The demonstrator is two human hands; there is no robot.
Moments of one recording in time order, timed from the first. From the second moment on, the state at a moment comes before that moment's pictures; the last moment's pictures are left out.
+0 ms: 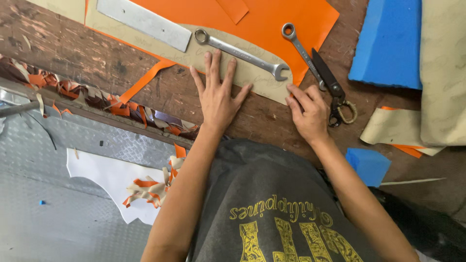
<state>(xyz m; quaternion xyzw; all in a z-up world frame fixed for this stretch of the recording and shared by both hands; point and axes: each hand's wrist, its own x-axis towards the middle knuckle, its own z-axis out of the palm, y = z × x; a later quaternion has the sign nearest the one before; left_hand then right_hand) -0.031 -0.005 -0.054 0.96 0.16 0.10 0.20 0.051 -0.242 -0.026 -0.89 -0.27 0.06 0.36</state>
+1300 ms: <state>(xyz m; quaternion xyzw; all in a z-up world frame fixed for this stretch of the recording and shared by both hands) -0.050 -0.043 -0.025 0.96 -0.06 0.02 0.27 0.054 -0.235 -0.023 -0.89 -0.25 0.08 0.38</state>
